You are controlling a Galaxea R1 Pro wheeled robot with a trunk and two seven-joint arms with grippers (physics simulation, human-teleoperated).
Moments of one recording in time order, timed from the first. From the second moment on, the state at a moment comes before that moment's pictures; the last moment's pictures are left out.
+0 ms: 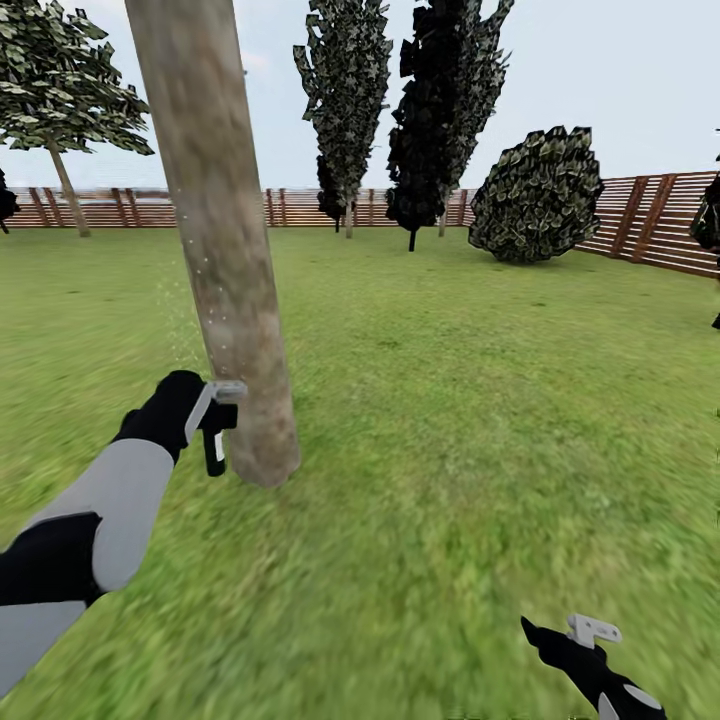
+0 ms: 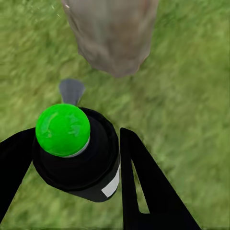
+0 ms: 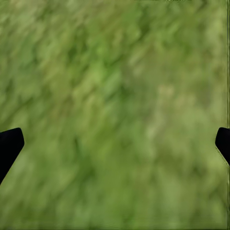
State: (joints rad) left arm -1.21 0.06 0.15 -0.53 -0.19 0.92 -0.02; right arm -0.40 -0.15 -0.47 -0.43 0.06 -0.08 0.31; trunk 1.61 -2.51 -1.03
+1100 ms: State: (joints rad) left arm -1.21 0.00 0.14 -0.40 -0.22 0.90 -0.03; right arm -0.40 -0.15 -0.47 -0.43 0.06 -0.08 0.31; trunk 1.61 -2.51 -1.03
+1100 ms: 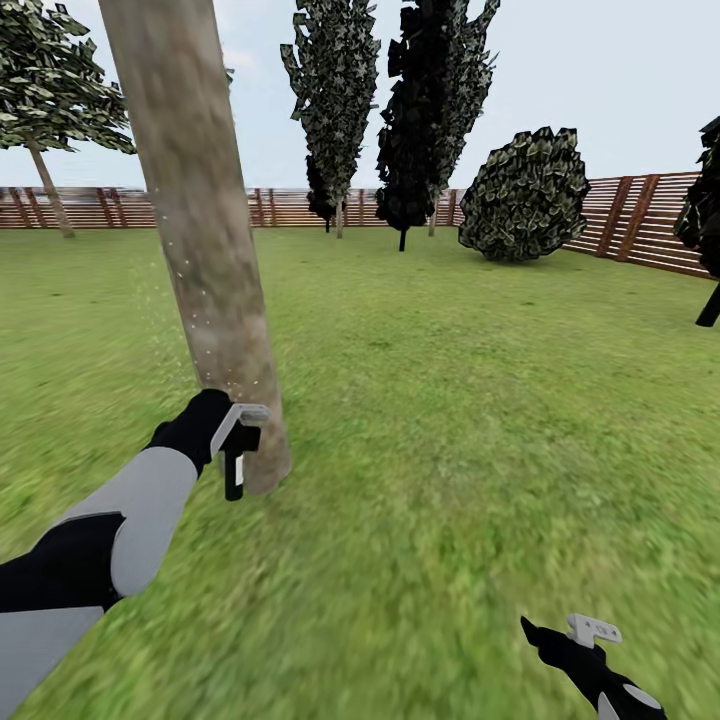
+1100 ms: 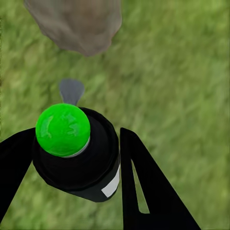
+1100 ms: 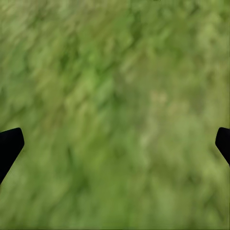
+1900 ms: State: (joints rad) left arm -1.22 0.14 0.14 -0.39 -0.22 0.90 -0.03; right arm -0.40 -0.15 -0.47 -0.43 0.06 -0.08 0.31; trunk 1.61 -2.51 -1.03
